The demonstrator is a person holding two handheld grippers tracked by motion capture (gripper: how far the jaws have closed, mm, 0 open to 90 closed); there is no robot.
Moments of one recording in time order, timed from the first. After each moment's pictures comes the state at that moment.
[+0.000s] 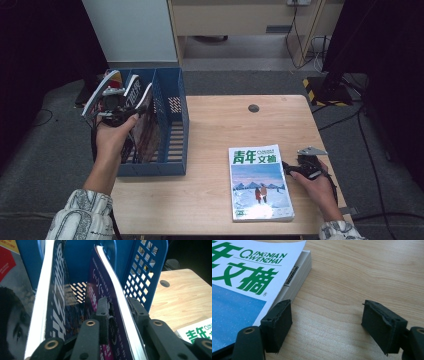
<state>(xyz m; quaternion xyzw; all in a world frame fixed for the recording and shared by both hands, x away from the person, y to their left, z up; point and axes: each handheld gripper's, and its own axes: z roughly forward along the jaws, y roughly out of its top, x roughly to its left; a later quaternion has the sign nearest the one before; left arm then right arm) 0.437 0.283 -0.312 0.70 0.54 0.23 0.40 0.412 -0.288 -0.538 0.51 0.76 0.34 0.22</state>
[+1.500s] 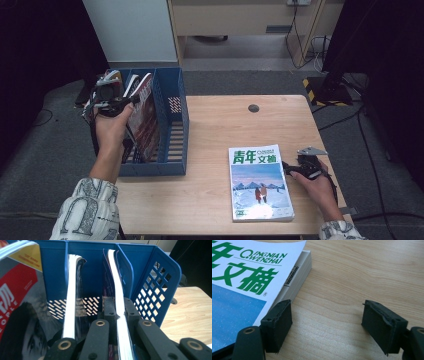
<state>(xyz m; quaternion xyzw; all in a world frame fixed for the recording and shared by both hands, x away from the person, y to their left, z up) 0.455 0.290 -0.299 0.66 0.57 0.26 0.42 0.412 -0.287 -0.538 0.51 0.76 0.34 0.22</state>
